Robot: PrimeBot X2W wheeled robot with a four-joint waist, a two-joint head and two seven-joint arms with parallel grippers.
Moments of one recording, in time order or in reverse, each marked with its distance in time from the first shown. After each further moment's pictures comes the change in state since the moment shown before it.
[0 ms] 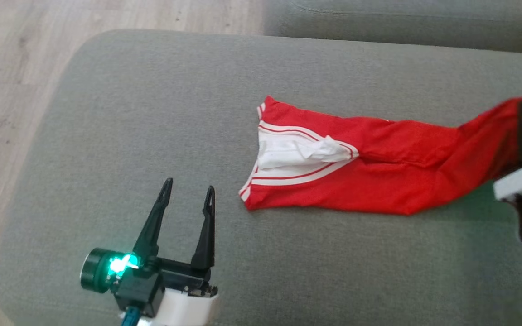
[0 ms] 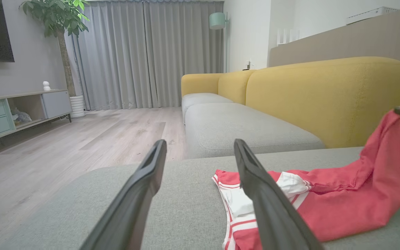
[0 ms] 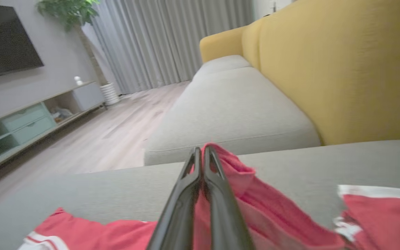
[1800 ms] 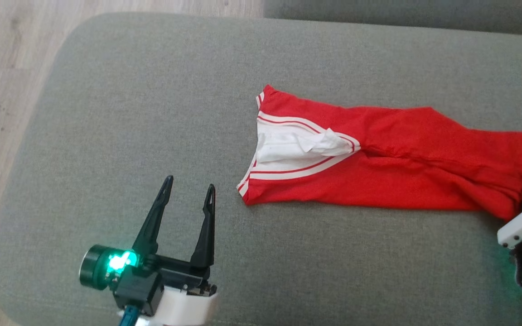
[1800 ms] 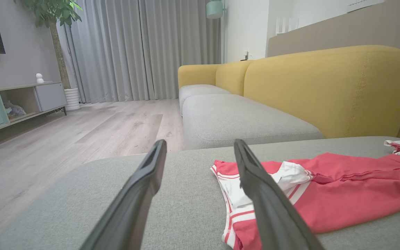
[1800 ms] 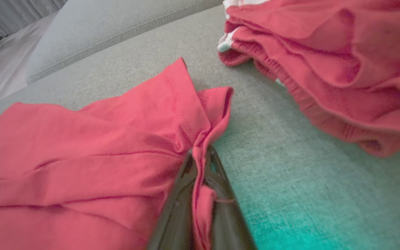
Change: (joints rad) left arm 0.009 -0.044 0.056 0.004 0.059 -0.073 0.000; right arm -0.053 0.130 -0.299 0.443 -0.207 0.000 0.079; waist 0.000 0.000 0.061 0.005
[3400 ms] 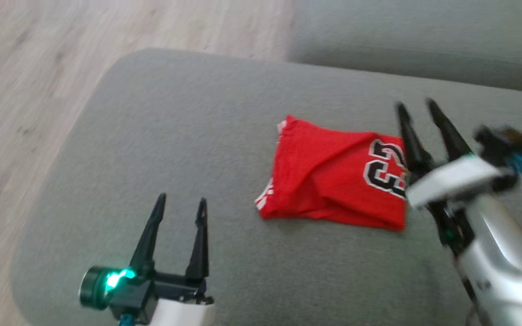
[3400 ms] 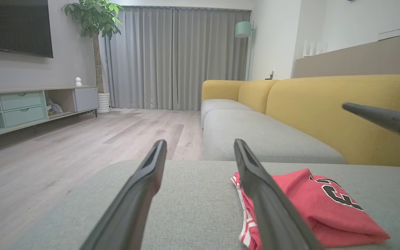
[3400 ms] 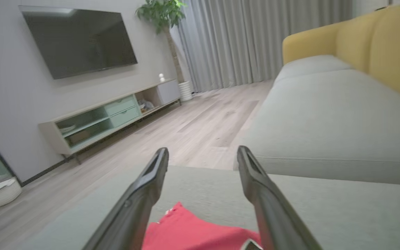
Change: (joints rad) left arm 0.047 -0.011 0.009 0.035 -0.062 0.027 0.000; right arm -0.026 0.020 0.568 -0.439 0.207 0.000 -0.107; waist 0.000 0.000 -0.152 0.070
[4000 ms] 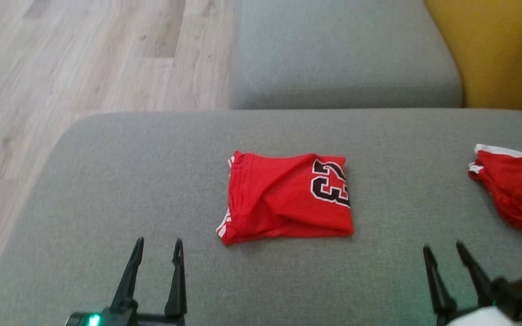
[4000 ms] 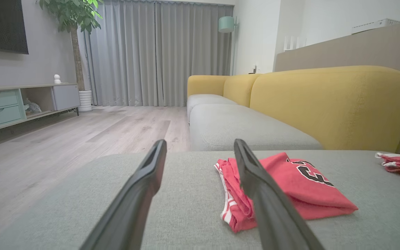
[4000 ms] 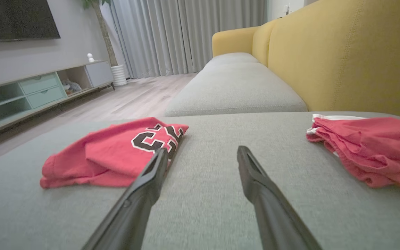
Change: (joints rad) left arm 0.115 0.000 0.086 0.067 -0.002 -0.013 0.000; right arm 0.589 0.028 -0.215 -0.248 -0.268 0.000 -0.050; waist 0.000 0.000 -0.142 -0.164
